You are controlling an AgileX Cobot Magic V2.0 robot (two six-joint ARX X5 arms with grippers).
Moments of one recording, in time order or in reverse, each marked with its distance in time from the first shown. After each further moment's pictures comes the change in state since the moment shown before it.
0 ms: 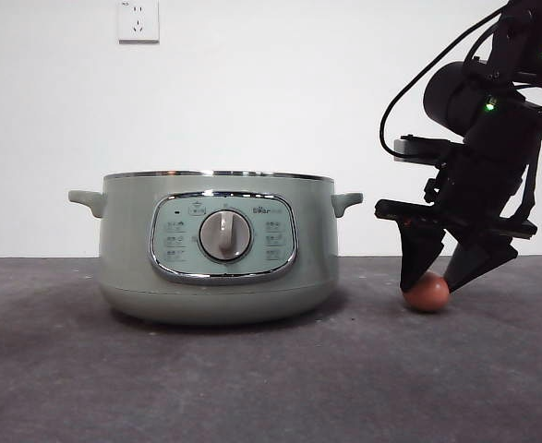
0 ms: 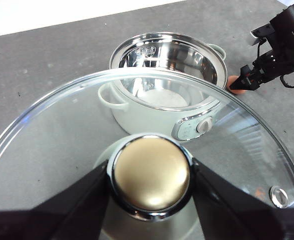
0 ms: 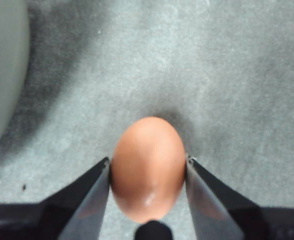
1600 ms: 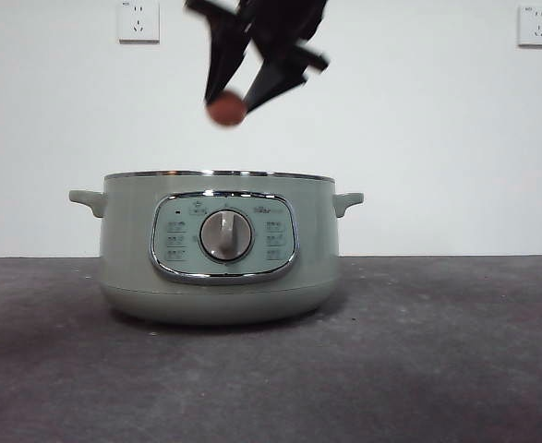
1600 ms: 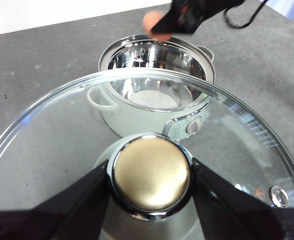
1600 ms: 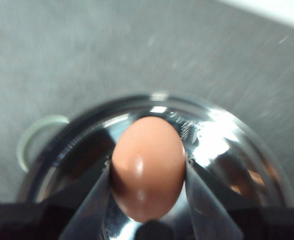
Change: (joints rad) left arm 0.000 0.000 0.000 -0.002 0.044 0.000; right arm 0.361 0.216 0.872 -0.382 0.004 -0.050
